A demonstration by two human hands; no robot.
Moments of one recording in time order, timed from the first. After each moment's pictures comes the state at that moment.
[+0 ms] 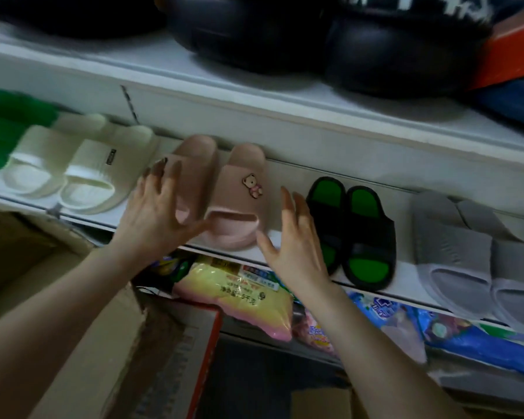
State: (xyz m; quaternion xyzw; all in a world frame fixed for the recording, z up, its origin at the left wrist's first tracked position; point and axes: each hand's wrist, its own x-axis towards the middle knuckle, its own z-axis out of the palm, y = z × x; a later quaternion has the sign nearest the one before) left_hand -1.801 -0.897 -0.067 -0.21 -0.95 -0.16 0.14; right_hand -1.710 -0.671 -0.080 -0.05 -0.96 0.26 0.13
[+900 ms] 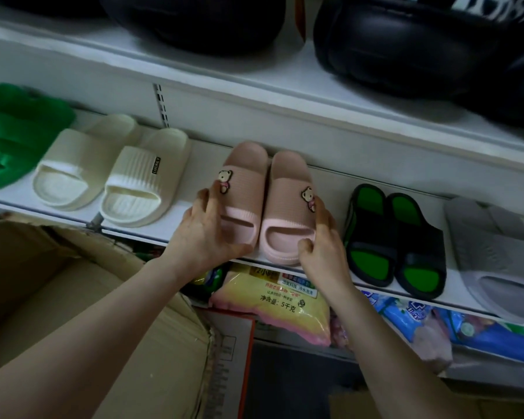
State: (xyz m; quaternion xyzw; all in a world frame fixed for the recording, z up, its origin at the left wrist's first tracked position) left_hand -1.836 -0.938 -0.095 -0.21 -0.94 -0.25 -0.03; right_hand -1.753 -0.727 -0.108 -0.18 -0.94 0.28 0.11
